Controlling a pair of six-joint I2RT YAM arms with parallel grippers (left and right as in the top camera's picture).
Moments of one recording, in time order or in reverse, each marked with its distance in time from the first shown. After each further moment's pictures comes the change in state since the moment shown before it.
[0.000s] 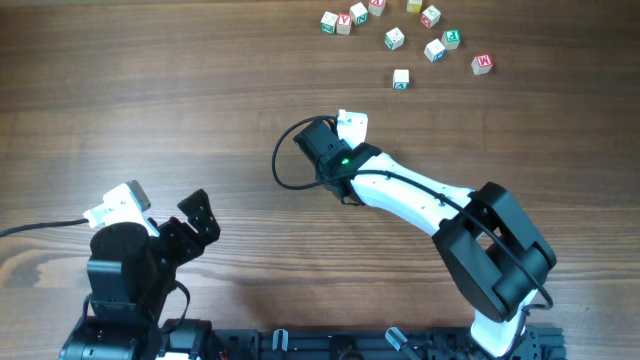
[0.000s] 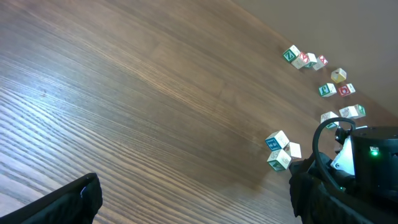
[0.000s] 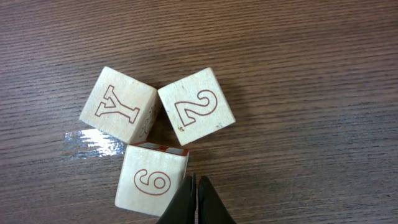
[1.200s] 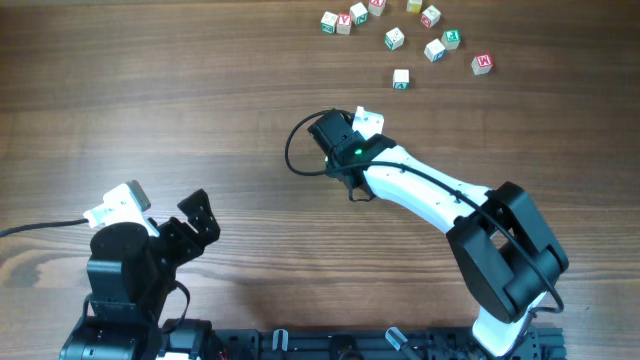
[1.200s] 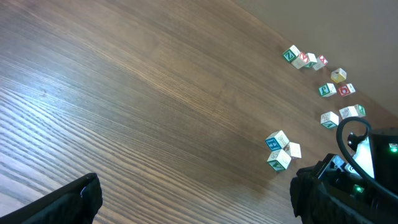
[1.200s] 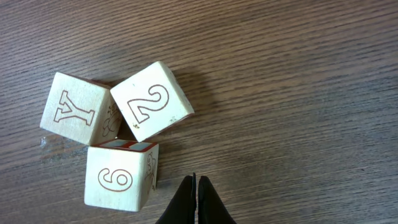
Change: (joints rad) left arm 0.000 0.000 0.000 0.000 0.000 0.000; right arm -0.059 -0.032 0.000 -0.080 -0.090 0.075
